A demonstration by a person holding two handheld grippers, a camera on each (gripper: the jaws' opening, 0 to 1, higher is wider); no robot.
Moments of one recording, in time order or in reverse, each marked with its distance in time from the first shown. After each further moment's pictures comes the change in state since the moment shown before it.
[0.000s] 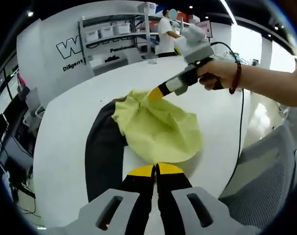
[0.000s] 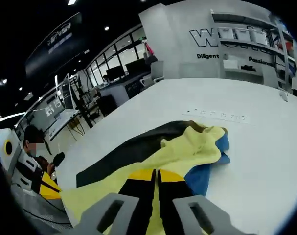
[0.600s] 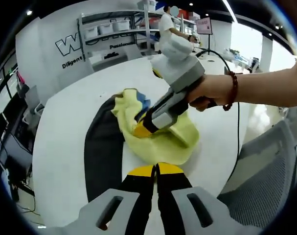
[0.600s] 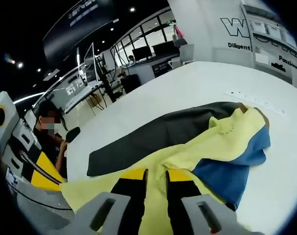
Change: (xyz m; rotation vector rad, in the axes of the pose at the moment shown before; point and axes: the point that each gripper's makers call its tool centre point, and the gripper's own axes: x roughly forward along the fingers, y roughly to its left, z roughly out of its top) left arm 0.000 0.001 -0.014 -0.003 0.029 -0.005; right arm 0.047 0.052 -0.053 -0.057 0.135 0.156
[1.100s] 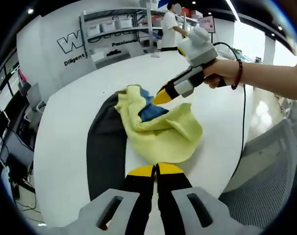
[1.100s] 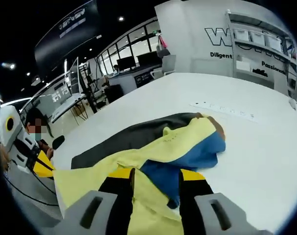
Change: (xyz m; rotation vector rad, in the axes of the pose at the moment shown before) left arm 0.001 0.007 -0.006 -0.008 0.021 0.021; right arm -0.060 -0.082 0.007 0.013 -0.083 -0.185
